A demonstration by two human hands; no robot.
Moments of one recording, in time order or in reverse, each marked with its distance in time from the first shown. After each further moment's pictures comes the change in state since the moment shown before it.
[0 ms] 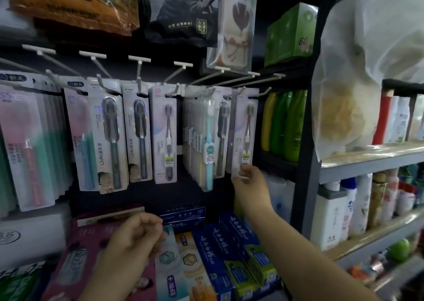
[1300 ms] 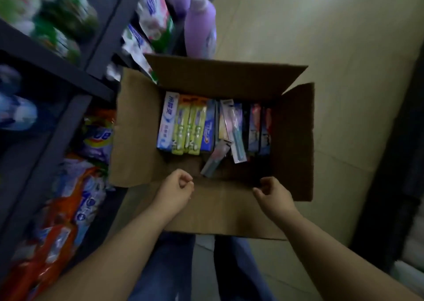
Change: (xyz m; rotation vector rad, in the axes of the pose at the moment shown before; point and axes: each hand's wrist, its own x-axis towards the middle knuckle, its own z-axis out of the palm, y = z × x) left_hand -0.355 -0.664 0.269 0.741 -1.184 -0.725; right_hand -0.574 0.646 -0.253 -0.408 0.144 1.532
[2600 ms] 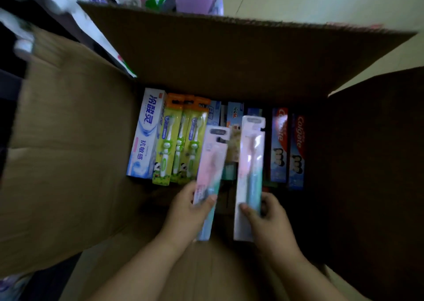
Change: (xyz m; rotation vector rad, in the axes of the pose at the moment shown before) left_hand 0.162 -0.055 0.084 -0.302 0.050 0.153; right_hand 0.150 0.009 0.093 0.409 0.034 -0.052
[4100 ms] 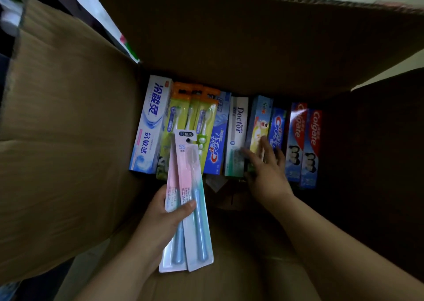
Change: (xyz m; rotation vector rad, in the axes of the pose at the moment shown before) left_hand -0.011 -0.005 -0.051 -0.252 0.014 -0.338; right_hand 0.088 -0.029 0.013 -0.931 -0.075 -0.320
